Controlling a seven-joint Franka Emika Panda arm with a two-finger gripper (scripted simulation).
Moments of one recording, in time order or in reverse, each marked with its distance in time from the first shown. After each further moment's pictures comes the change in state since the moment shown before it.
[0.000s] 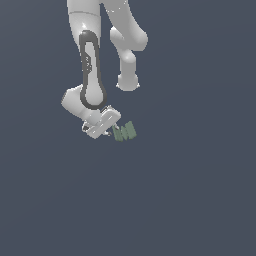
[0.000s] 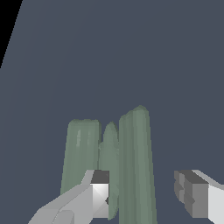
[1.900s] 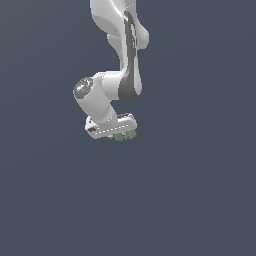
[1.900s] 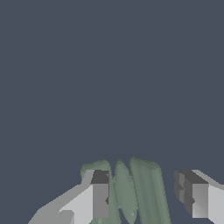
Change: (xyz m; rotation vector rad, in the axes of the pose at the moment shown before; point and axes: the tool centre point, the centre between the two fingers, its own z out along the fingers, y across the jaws) arm 0.093 -0.052 -0.020 -0.414 -0.230 0.149
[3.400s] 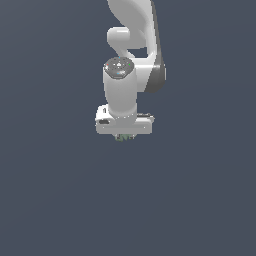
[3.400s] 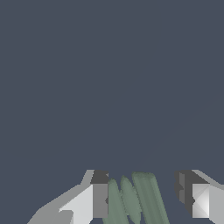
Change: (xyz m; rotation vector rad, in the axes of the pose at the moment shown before) arm 0.047 -0.047 -0.051 -0.266 0.065 0.107
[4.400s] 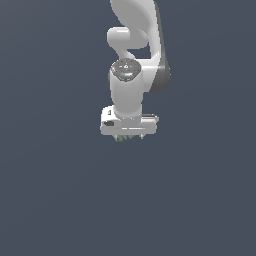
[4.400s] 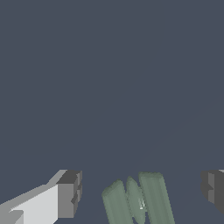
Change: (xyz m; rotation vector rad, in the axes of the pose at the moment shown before) arm -0.001 -0.016 0.004 -0.002 -0.009 -0.040
